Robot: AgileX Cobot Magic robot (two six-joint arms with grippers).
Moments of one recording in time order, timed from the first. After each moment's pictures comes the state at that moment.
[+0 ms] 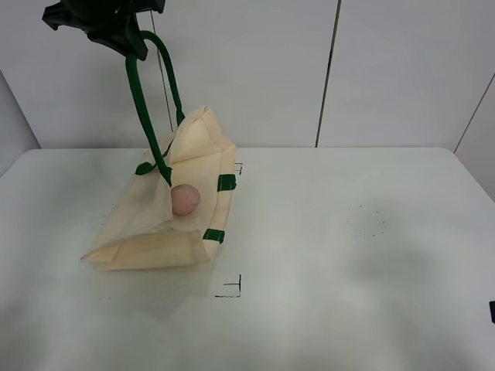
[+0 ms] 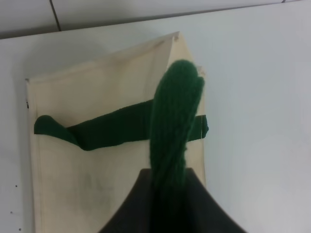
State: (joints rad) left arm -0.27 1.88 -2.14 -0.06 1.17 -0.12; right arm 0.01 0.31 -0.51 0.06 1.03 -0.10
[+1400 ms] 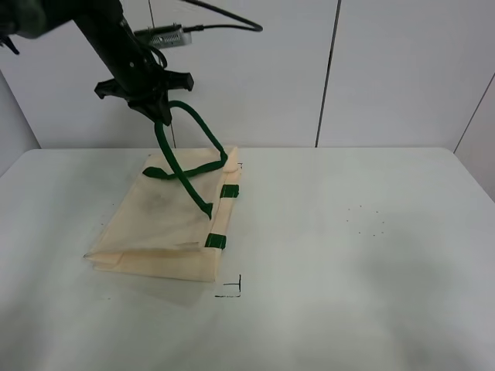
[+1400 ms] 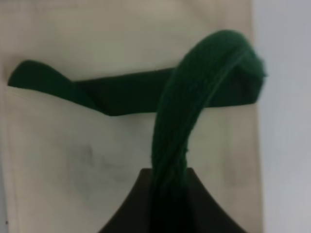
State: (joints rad) left arm -0.27 2.15 -2.12 -0.08 1.17 -0.12; right arm 0.01 0.00 -0.50 0.01 1.03 -0.03
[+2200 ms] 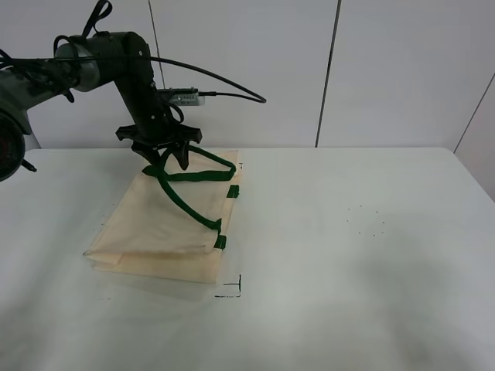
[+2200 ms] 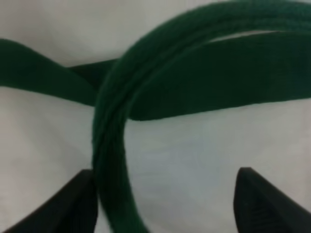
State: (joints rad) left arm -0.27 2.31 -2.12 -0.02 1.15 -0.07; right arm 0.01 0.00 -0.50 0.01 1.03 -0.03
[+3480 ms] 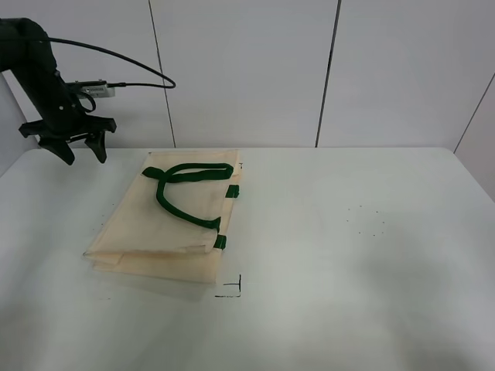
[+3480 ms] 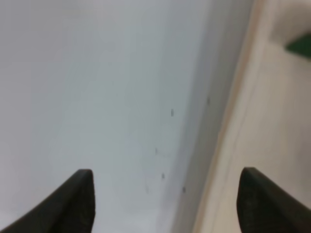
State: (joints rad) left arm 0.04 2.16 -1.96 0.02 1.17 -0.03; right arm 0.01 0.00 -0.50 0.01 1.03 -0.03
